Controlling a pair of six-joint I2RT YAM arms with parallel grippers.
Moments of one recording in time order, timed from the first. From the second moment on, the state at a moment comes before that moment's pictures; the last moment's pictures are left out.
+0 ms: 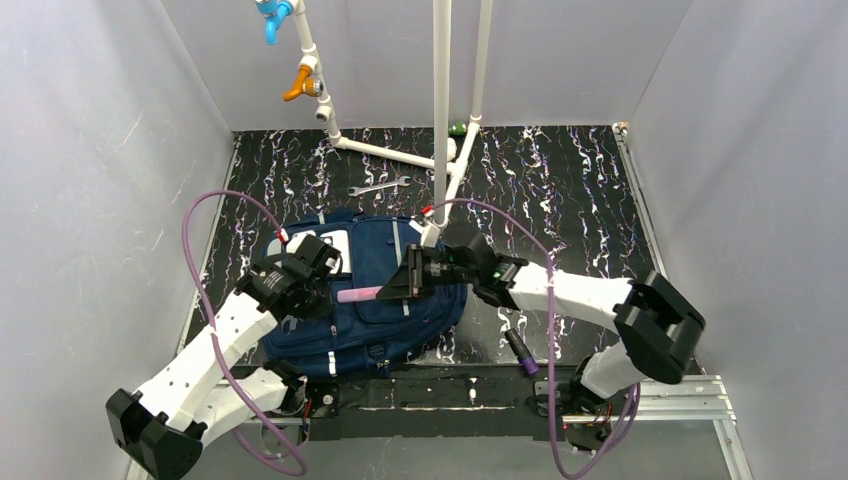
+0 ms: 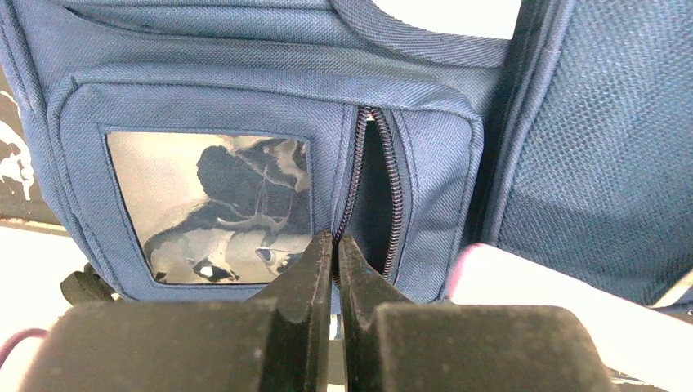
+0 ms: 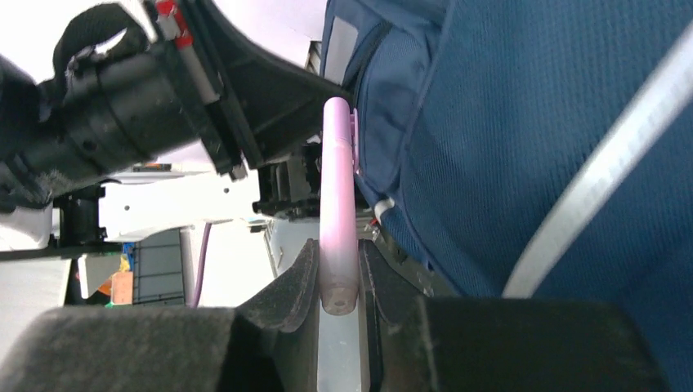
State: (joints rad) left arm -0.58 0.93 0.89 -1.18 -0.32 -0.75; right arm 0.99 1.45 0.83 0.28 -0.49 1.06
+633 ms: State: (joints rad) left arm -0.58 0.85 0.90 -1.17 -0.29 -0.69; right arm 1.08 1.89 1.20 0.29 -0.50 1.04
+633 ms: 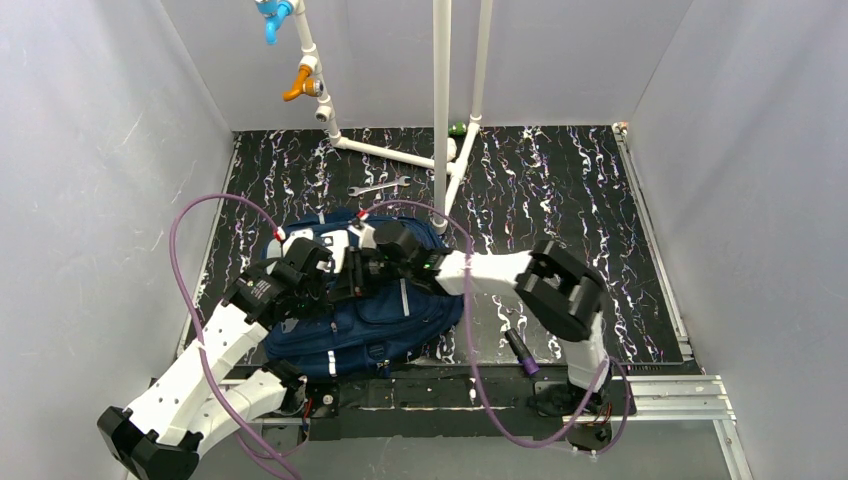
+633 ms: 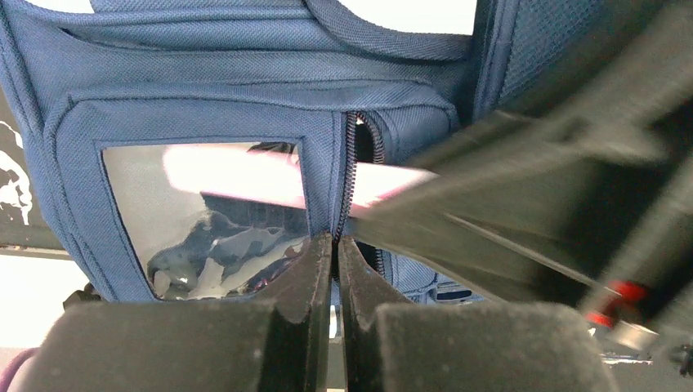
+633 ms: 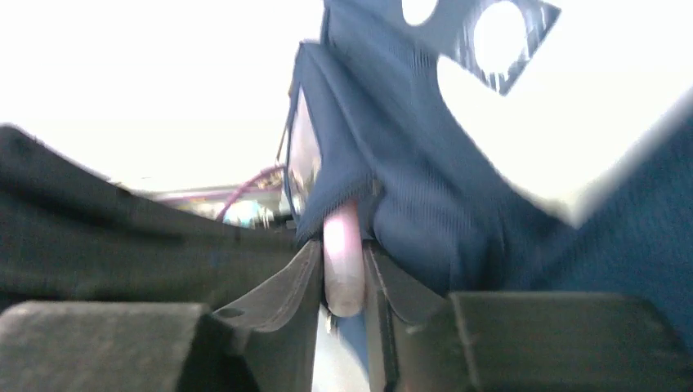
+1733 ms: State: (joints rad) left arm -0.58 0.78 0.90 -1.15 -0.25 -0.69; right arm 1.11 1.80 1.20 0.13 -0.43 0.81
